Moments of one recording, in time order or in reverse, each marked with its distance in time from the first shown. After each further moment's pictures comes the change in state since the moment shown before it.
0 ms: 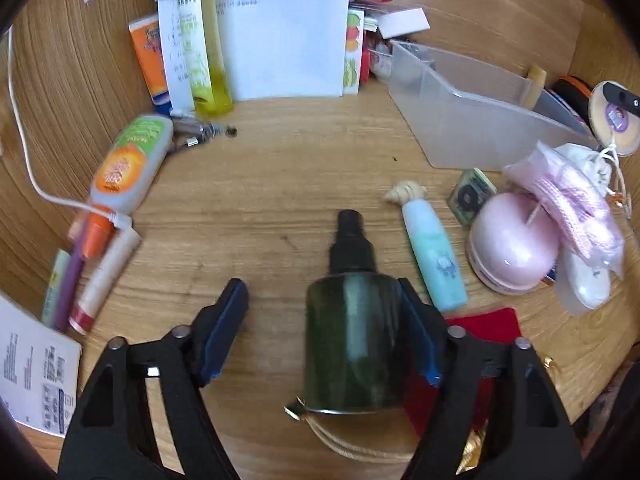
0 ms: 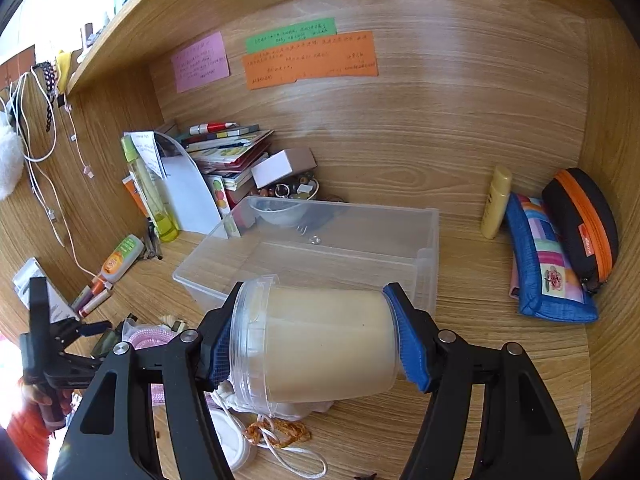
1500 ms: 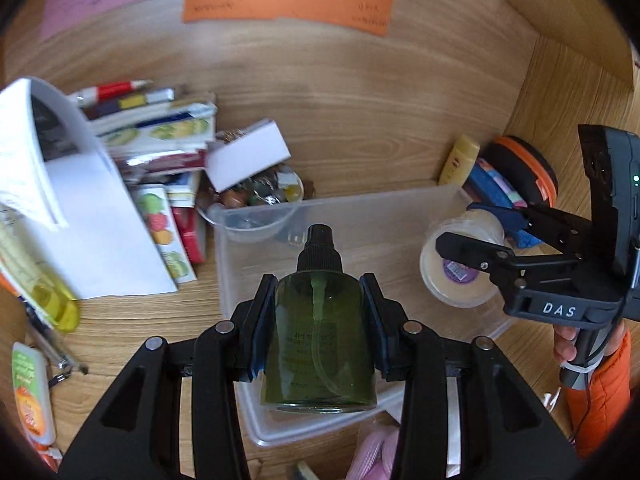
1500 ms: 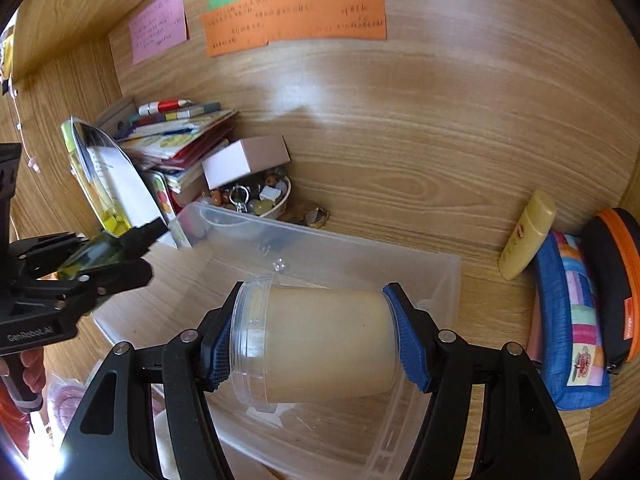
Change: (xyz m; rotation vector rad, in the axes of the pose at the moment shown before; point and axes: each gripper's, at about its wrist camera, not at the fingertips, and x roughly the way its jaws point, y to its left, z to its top) left arm 0.036 -0.104 0.176 0.128 -0.099 -0.282; right arm 0.099 -0.026 0.046 -0.061 0.093 -0.040
